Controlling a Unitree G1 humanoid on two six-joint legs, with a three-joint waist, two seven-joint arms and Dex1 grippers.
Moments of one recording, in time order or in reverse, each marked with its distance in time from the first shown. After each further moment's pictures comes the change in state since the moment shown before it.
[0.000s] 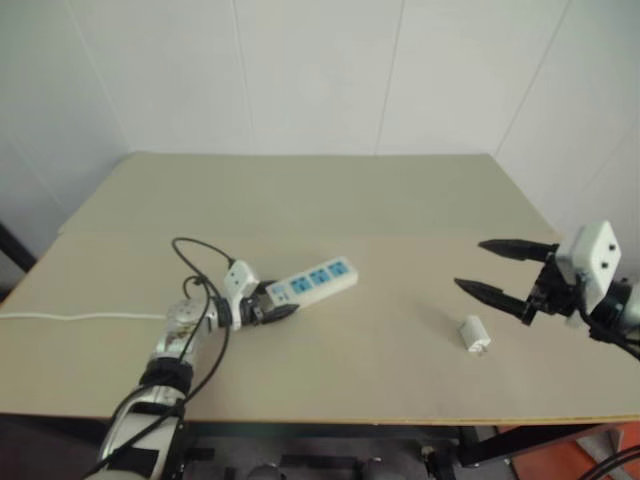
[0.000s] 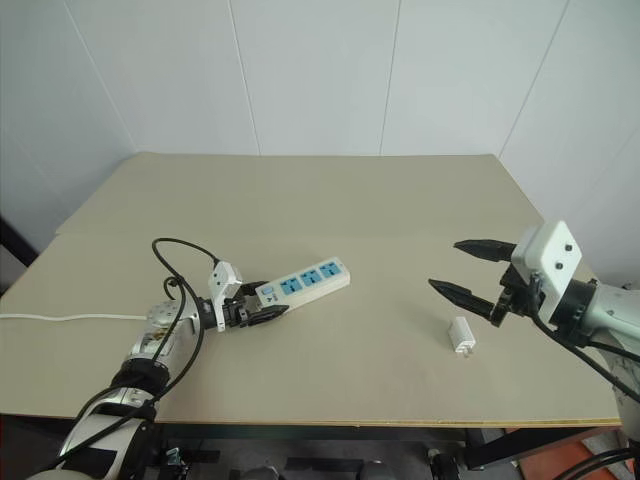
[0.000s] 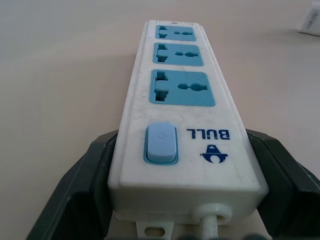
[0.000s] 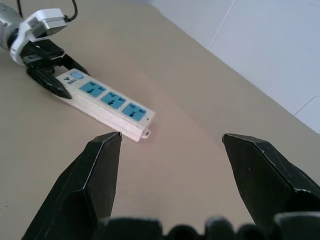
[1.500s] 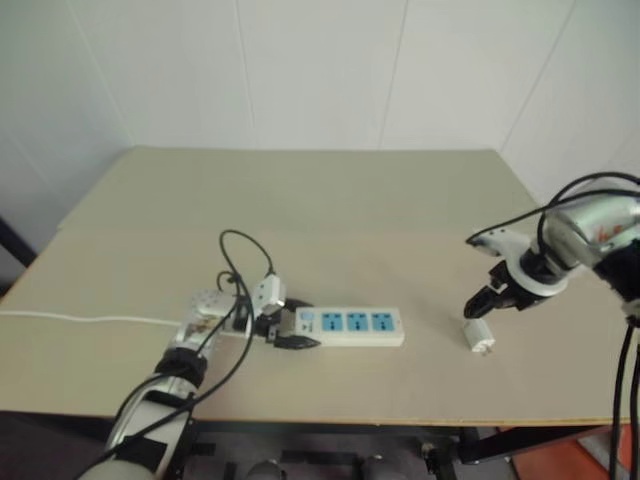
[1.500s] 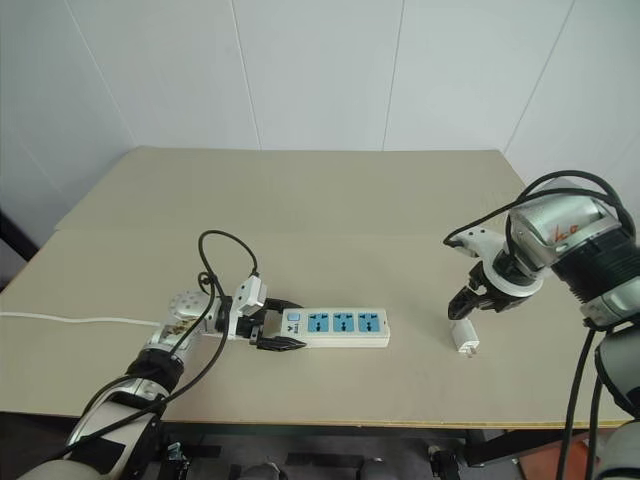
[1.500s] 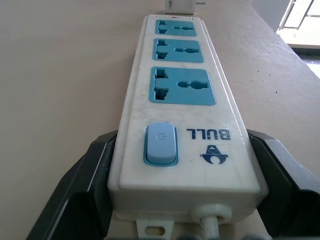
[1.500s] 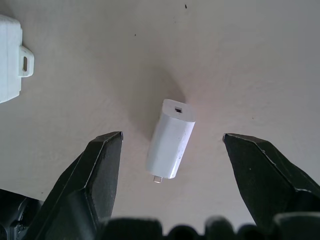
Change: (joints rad) left arm -0.059 -0.012 -0.135 0.034 0.026 -0.125 -0.273; right arm -1.112 -0.148 1.234 0.657 0.151 1.229 -0.168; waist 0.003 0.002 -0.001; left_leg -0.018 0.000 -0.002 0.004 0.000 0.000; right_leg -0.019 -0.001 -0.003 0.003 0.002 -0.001
